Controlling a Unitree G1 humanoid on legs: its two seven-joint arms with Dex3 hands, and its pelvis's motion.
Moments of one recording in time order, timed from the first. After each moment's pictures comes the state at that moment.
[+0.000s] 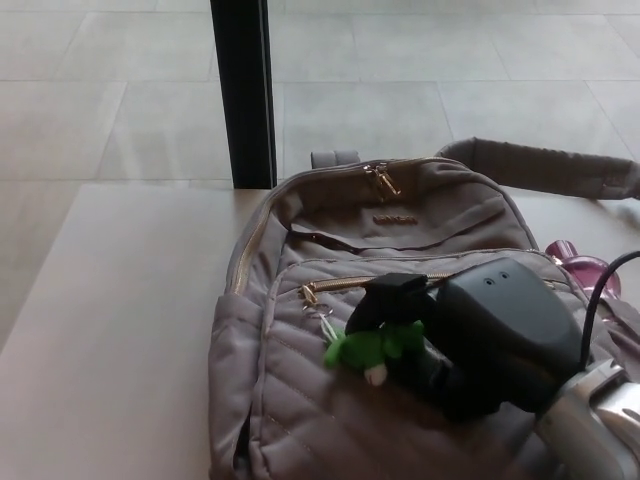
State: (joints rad) left_arm 0.11 0.53 0.30 1.28 -0.10 -0.19 -0.42; right_arm -0.23 -0.50 0.45 -0.43 -0.75 0.10 0.16
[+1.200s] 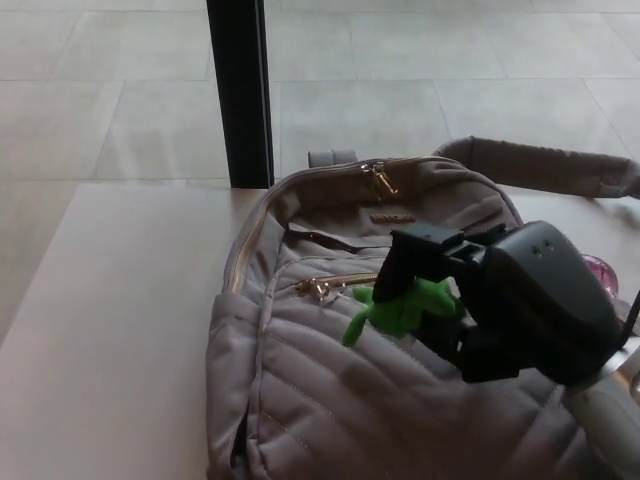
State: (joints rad) left_arm 0.15 0.54 0.23 1.27 -0.08 -0.28 -0.44; right_arm -0.27 -0.47 0.26 -0.31 -0.67 -0.20 0.02
